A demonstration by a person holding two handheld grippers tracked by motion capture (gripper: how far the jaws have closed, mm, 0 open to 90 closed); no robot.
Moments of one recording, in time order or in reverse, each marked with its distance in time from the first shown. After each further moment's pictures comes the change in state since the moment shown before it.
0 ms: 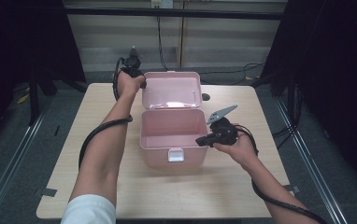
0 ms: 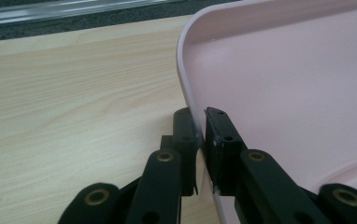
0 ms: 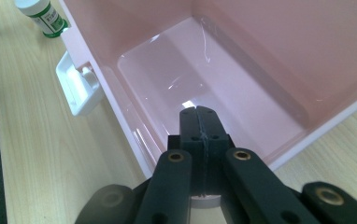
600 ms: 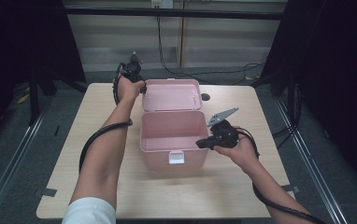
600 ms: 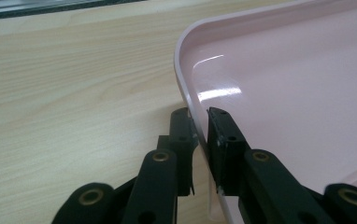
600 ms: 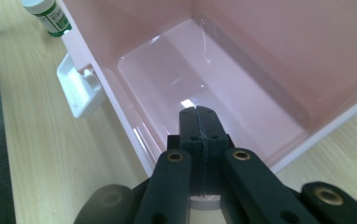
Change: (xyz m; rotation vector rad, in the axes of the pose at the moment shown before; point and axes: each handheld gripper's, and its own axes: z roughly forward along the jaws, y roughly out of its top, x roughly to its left) left arm 0.002 -0.012 0.012 0.029 -0.011 -0.002; right arm 0.008 -0.004 -0.002 -0.006 -0.001 0.004
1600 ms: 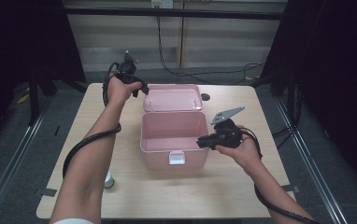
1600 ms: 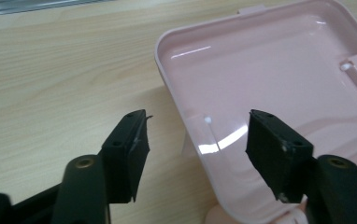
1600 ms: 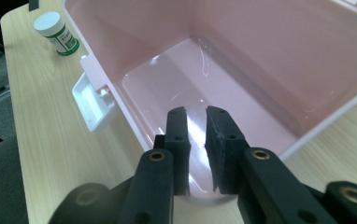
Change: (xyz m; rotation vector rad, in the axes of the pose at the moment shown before) left arm -0.003 -0.022 -0.047 -0.020 -0.067 0.041; right arm 0.006 0.002 -0.016 -0.062 -0.018 0.015
